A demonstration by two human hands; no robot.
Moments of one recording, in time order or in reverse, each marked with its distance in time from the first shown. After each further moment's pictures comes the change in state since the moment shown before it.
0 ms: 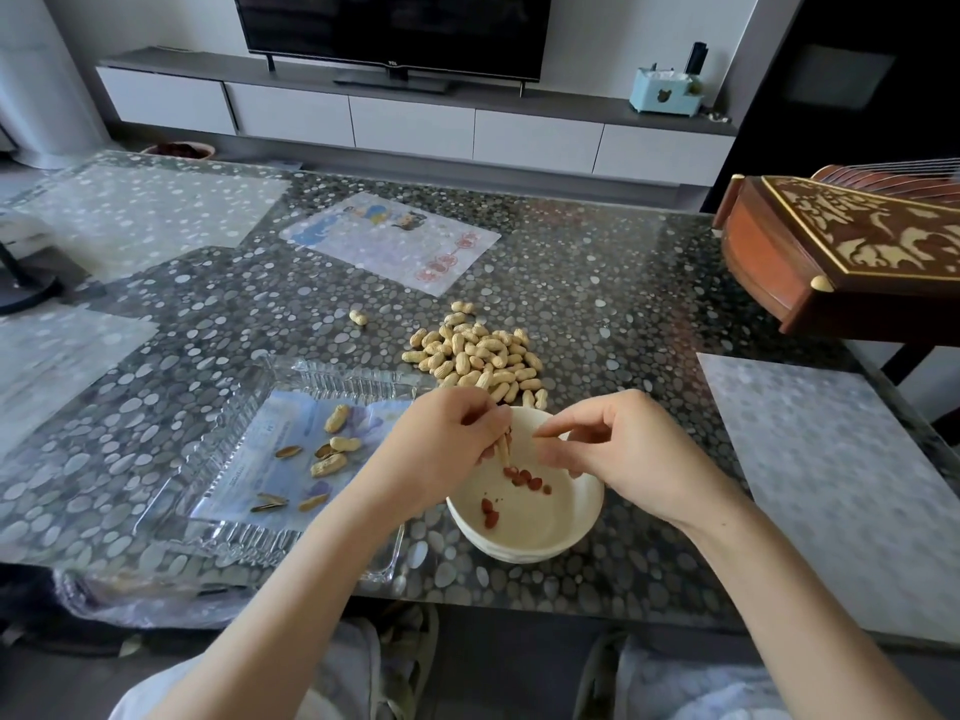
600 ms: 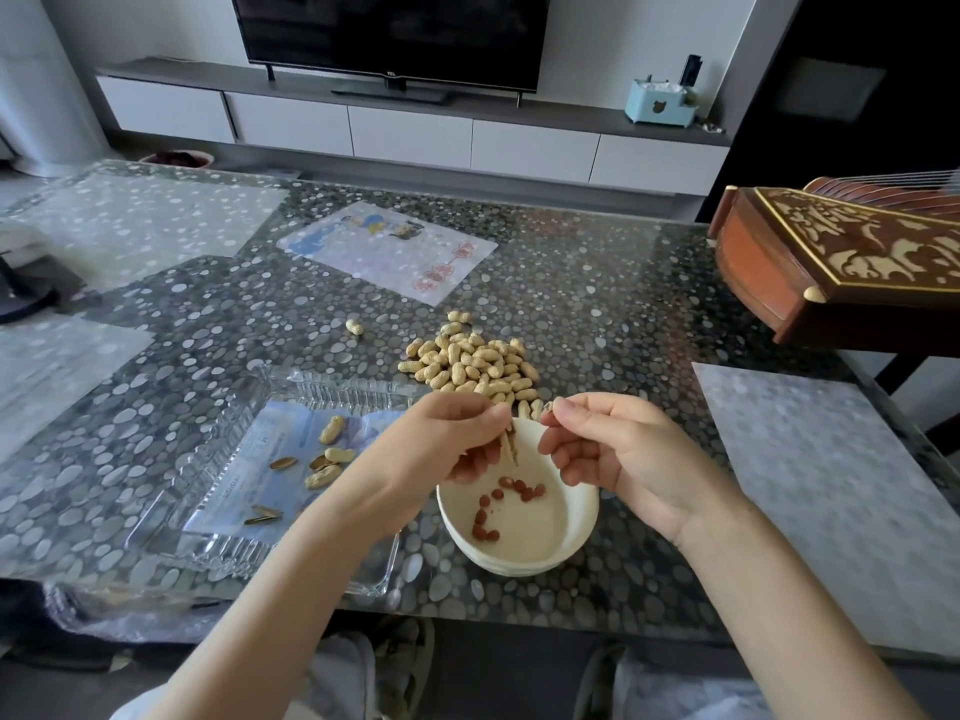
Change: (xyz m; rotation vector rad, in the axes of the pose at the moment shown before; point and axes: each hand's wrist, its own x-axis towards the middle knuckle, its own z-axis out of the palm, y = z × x) left_hand 0.002 -0.002 -0.006 -0.473 -0.151 -0.038; right_hand 0.005 -0.004 -0.003 0.695 -0.034 0.215
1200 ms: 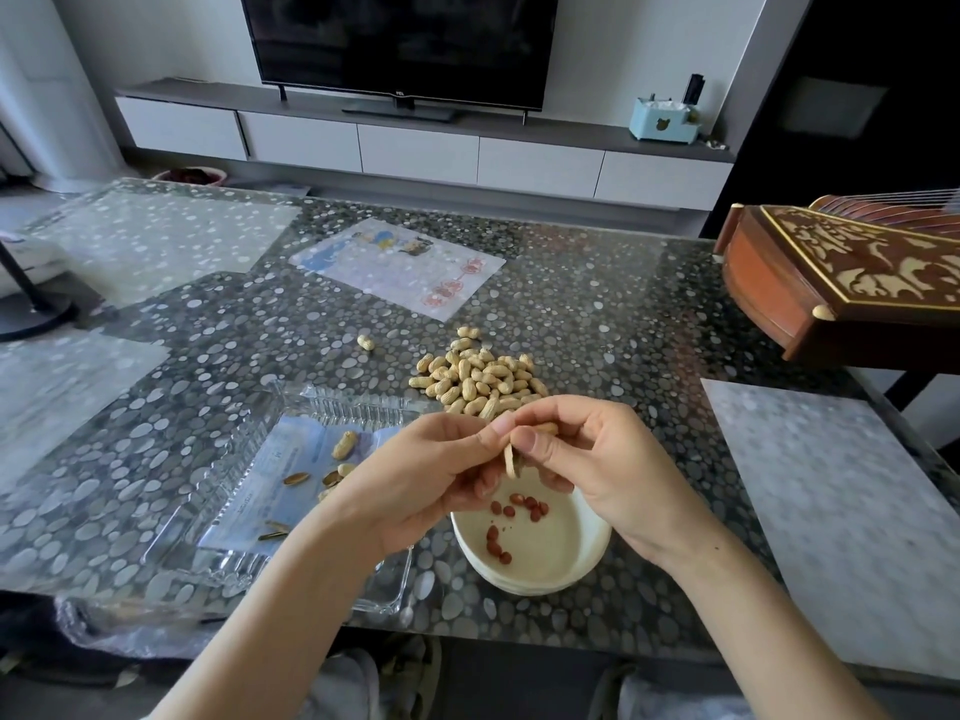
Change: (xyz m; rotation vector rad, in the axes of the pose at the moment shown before) left_hand -0.005 0.000 -0.011 -0.314 -0.170 -0.082; right_hand -0.004 -0.003 0.031 -0.263 -0.075 -0.334
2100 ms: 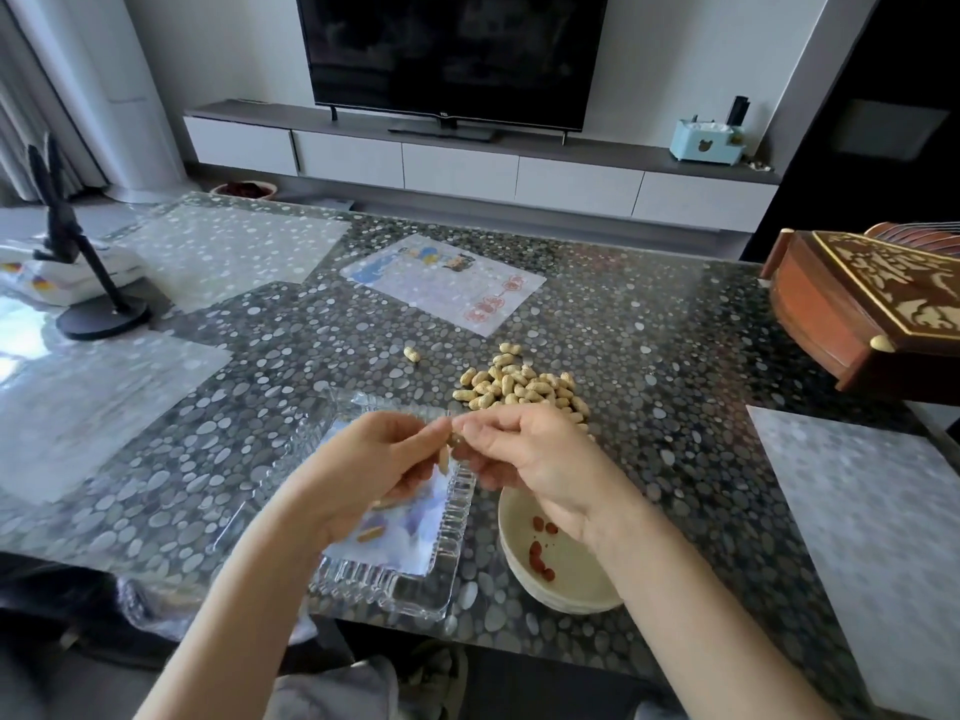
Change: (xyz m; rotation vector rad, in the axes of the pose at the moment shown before) left_hand -0.032 0.011 -0.057 0.432 0.401 -0.040; right_hand 0.047 0.006 0.057 0.124 -0.077 0.254
